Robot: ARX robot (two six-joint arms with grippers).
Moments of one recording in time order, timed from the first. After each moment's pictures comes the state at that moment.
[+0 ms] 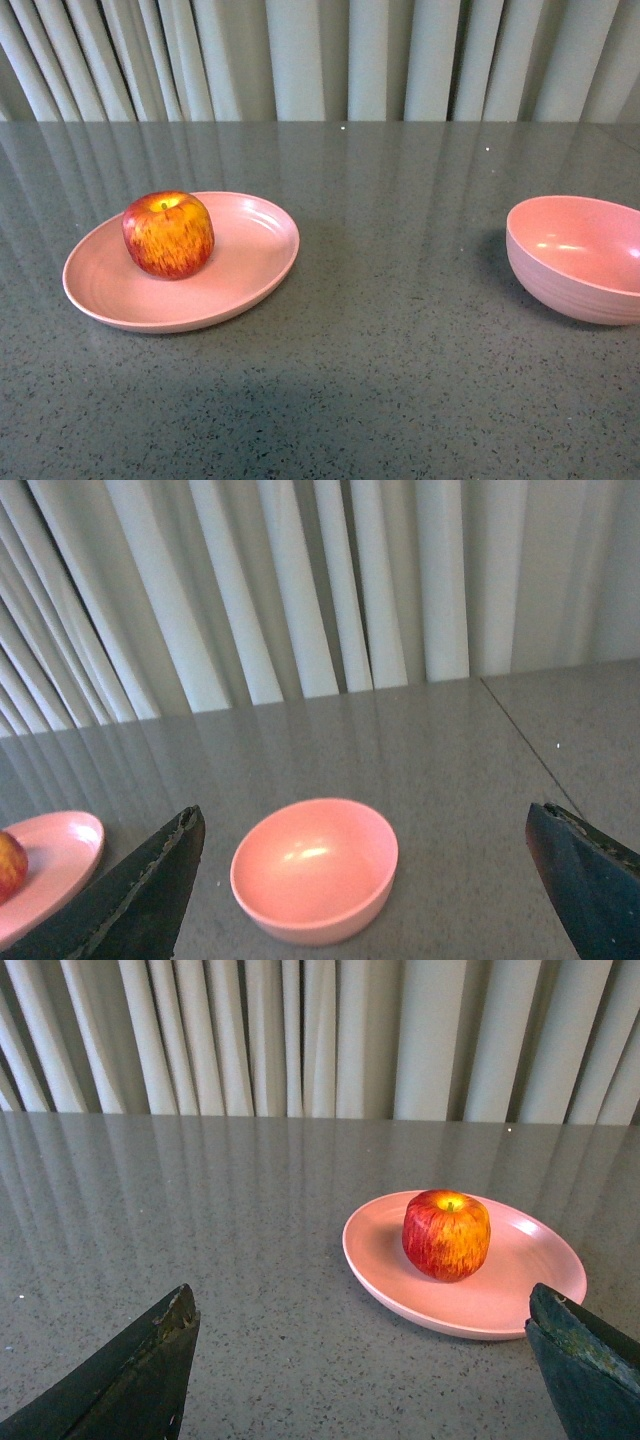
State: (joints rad) left arm 0.00 0.01 0.01 0.00 0.00 -0.01; right arm -0.10 0.38 0.19 0.25 -0.16 0.17
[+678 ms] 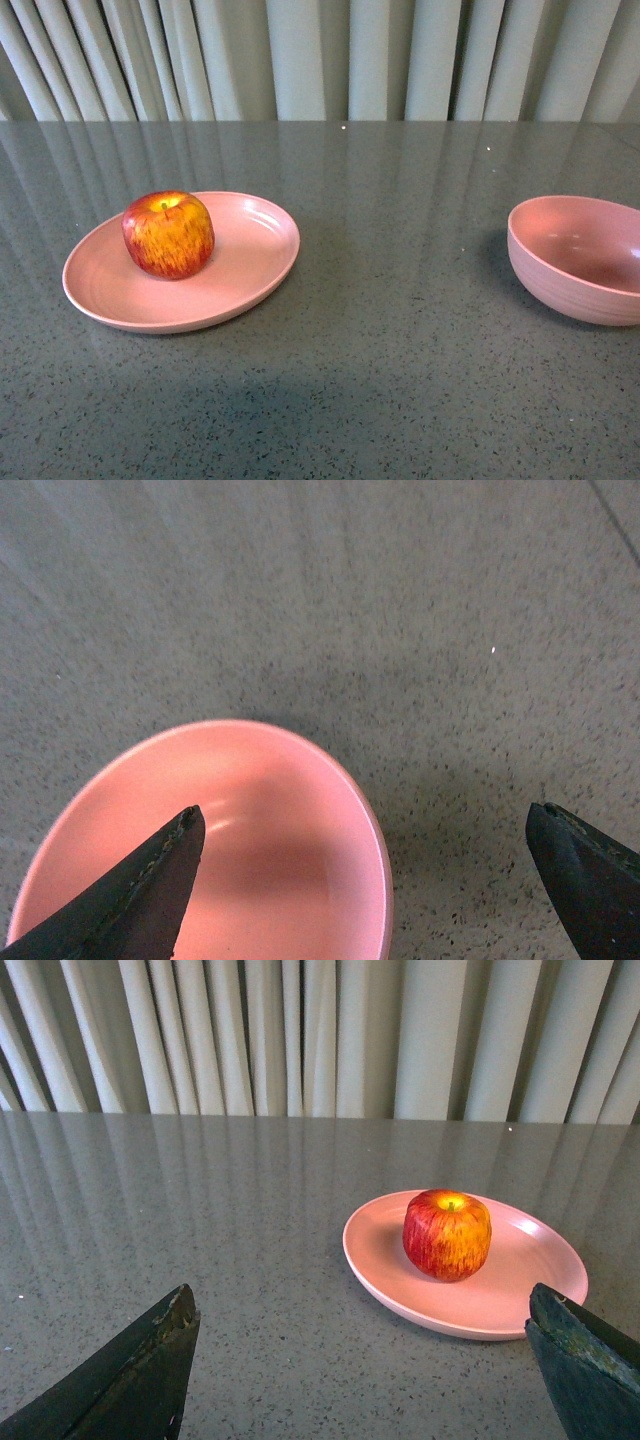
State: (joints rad) left arm 0.00 0.01 0.01 0.00 0.00 -0.01; right arm -0.03 1.52 0.76 0.24 -0.08 0.11
